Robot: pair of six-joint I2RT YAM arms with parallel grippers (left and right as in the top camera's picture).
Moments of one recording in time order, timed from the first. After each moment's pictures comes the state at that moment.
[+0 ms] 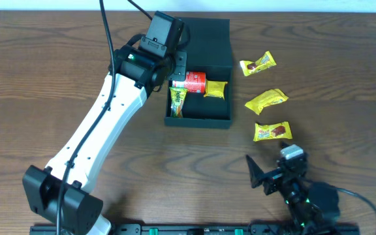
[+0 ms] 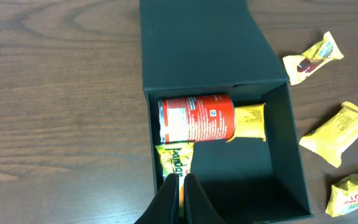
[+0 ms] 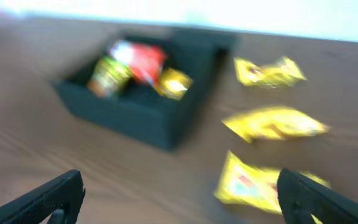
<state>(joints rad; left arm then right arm) -0.47 1.73 1.72 -0.94 -0.07 -0.30 0.19 0.01 0.18 -0.43 -0.28 0.10</state>
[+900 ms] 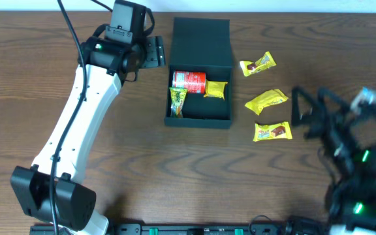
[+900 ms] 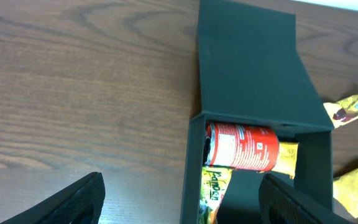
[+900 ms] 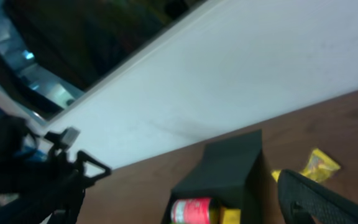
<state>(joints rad) -0.29 1.73 1.72 -0.91 -0.03 -0.36 -0.21 0.73 0.73 -0.06 -0.58 0.63</state>
